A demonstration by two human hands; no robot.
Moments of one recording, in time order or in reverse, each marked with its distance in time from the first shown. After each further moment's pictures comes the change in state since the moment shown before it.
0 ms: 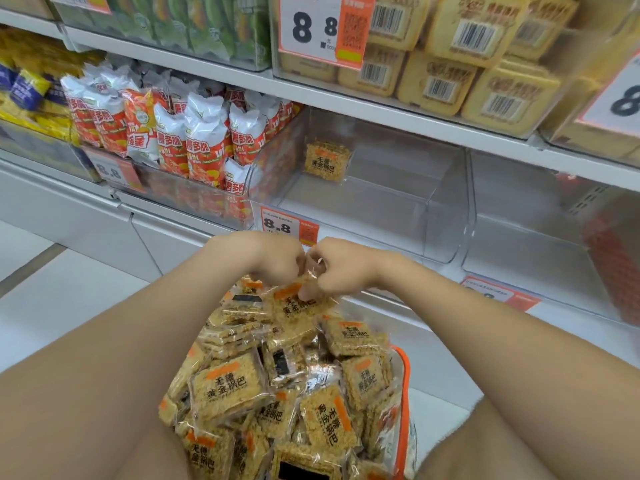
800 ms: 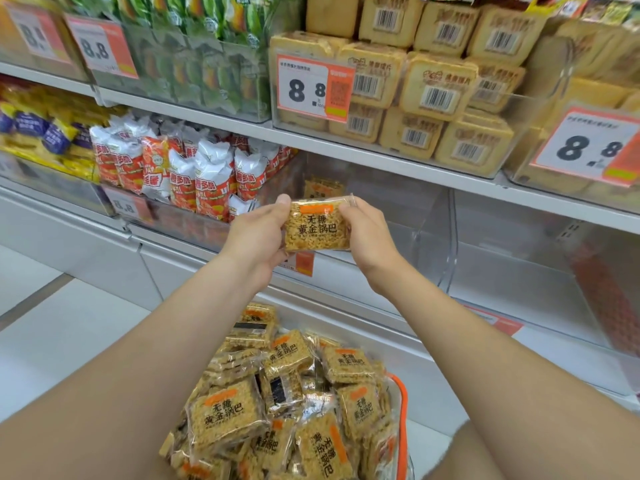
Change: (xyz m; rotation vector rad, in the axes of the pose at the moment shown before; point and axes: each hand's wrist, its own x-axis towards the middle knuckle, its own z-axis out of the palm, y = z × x) left_hand -0.006 0.014 -0.014 -1.675 0.727 0.089; right_hand -0.015 -0.006 -0.038 0.900 0.792 -0.124
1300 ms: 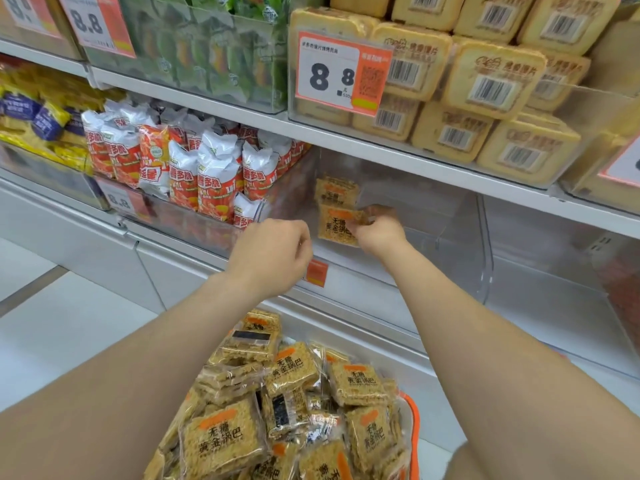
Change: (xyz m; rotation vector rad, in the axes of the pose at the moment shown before) left_hand 0.039 -0.023 -0.027 1.324 -0.056 0.673; right_hand 0.101 0.056 -0.009 -0.566 0.082 0.216
